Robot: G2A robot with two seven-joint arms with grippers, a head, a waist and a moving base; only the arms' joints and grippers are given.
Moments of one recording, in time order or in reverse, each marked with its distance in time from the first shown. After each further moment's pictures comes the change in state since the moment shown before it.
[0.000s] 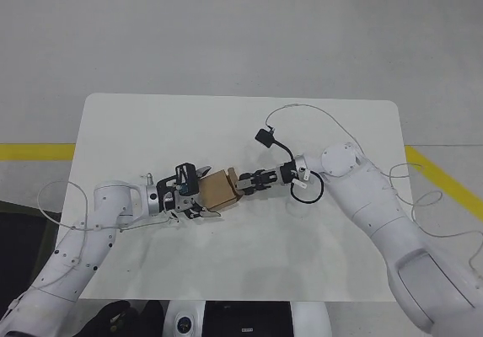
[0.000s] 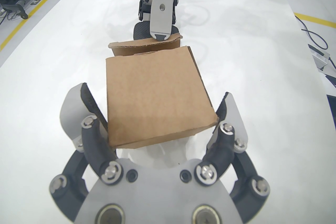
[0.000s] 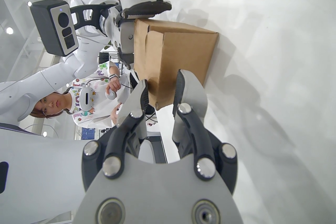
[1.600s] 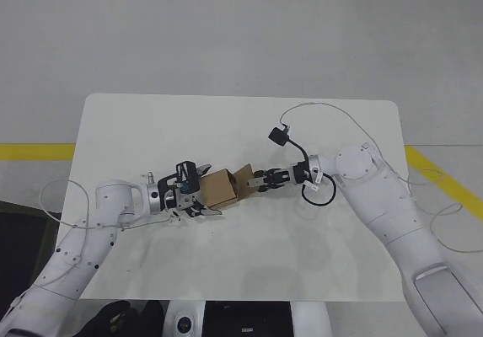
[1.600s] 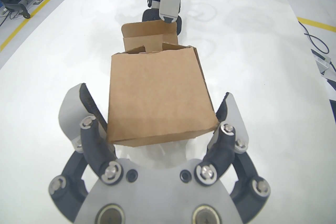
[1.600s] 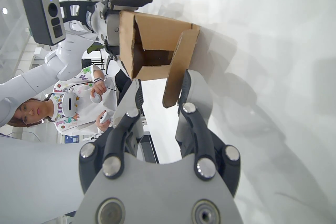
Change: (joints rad) left arm -0.014 -0.006 0.014 0.016 -0.016 0.013 0.000; right arm -0.089 0.091 0.124 -0.197 -0.137 0.073 -0.029
